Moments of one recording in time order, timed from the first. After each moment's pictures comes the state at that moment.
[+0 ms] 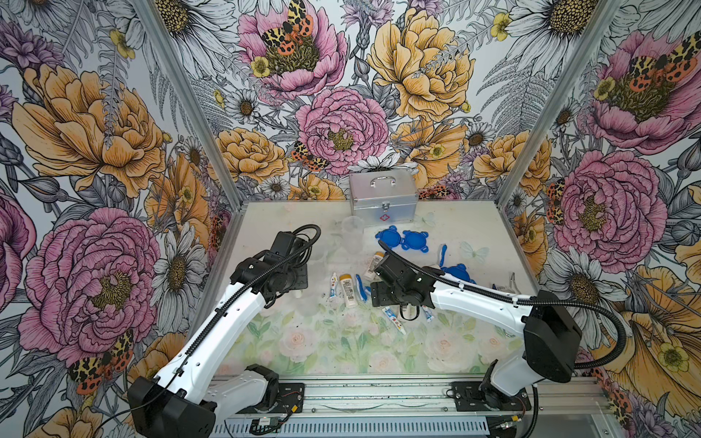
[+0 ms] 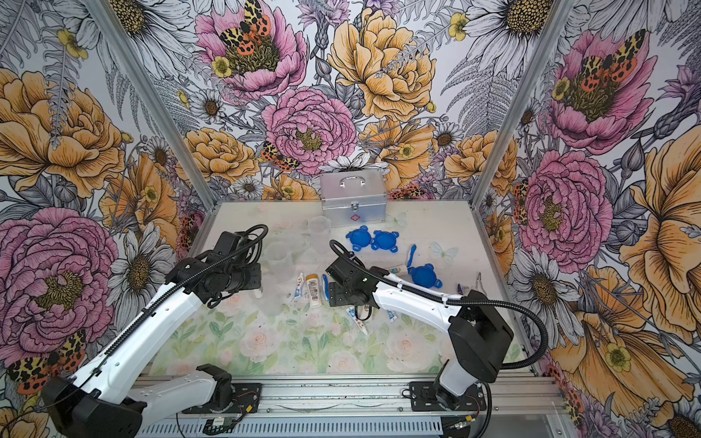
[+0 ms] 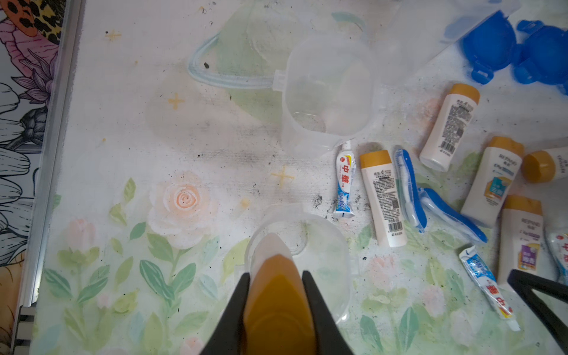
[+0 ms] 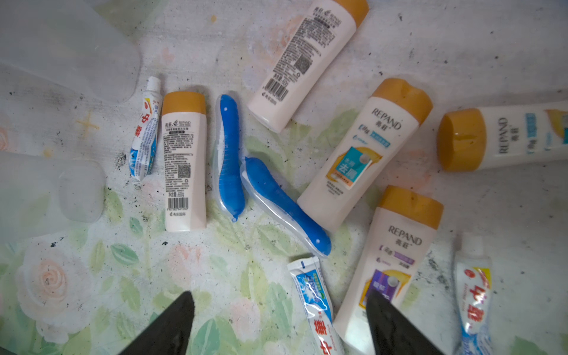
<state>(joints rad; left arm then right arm) -0.40 1.12 1.10 -1.07 -0.24 -0.42 0.88 1.59 1.13 -0.65 0.14 0.69</state>
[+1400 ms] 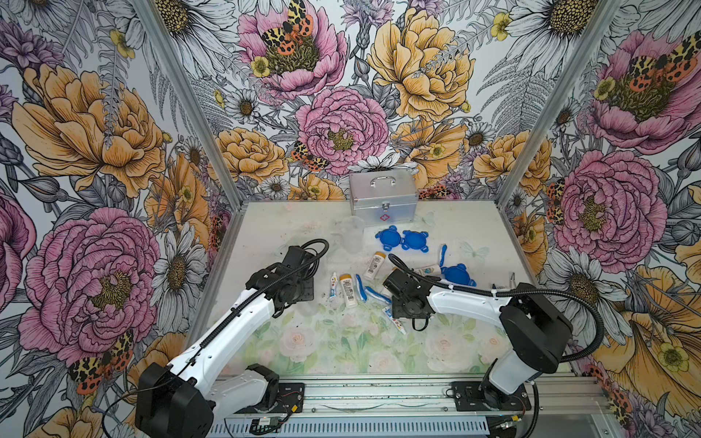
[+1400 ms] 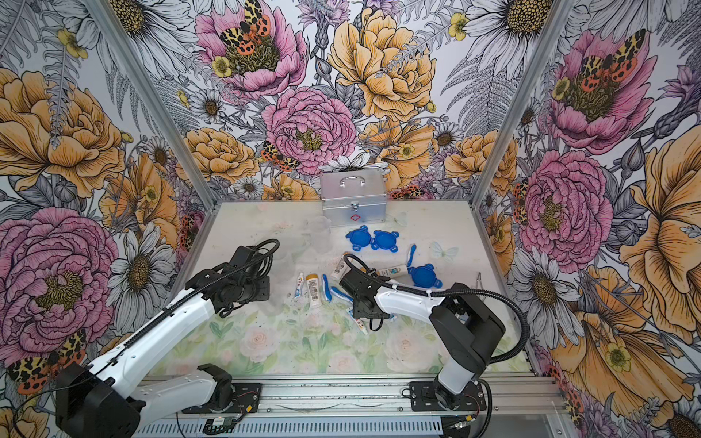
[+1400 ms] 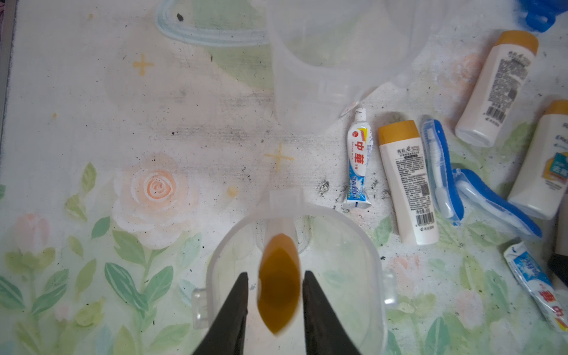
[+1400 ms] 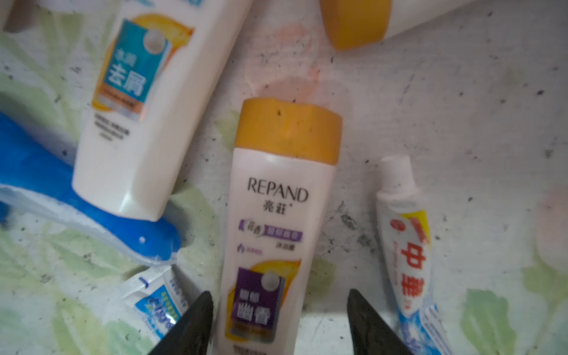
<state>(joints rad) -0.45 1.13 0.91 -0.92 -0.24 -0.45 0.81 1.66 0.95 -0.66 0.20 0.80</state>
